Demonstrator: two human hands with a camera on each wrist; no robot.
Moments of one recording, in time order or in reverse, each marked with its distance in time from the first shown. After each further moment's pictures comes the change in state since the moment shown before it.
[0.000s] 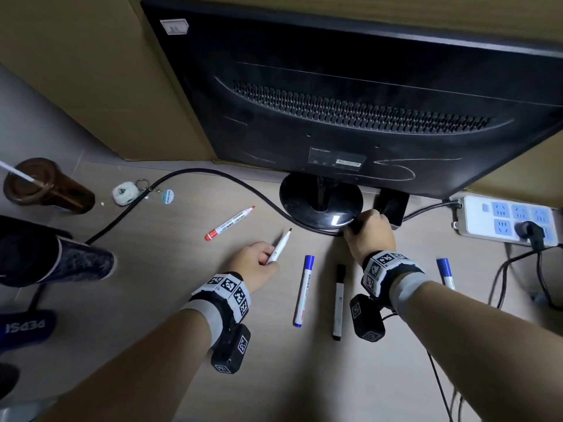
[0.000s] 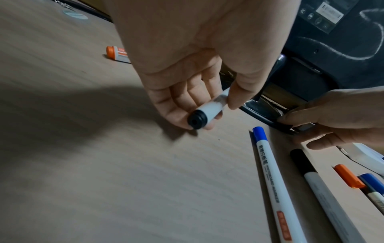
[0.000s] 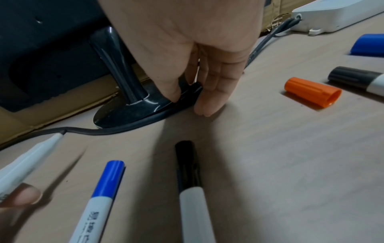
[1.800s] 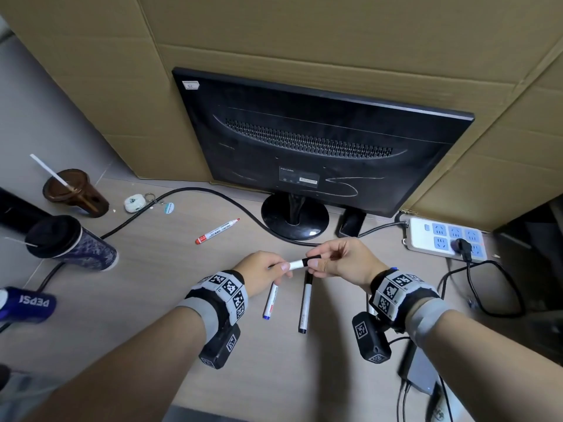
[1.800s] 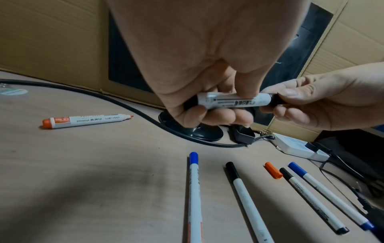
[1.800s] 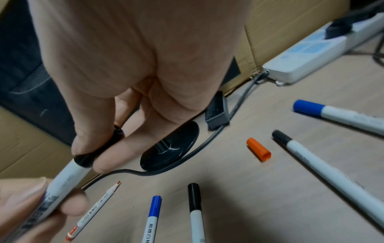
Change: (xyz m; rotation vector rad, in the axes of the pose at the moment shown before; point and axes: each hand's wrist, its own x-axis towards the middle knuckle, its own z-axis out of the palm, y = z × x) left_hand -0.084 0.074 0.029 0.178 -0.140 0.331; right_hand -0.084 0.015 -0.105 0.812 -0.670 -0.193
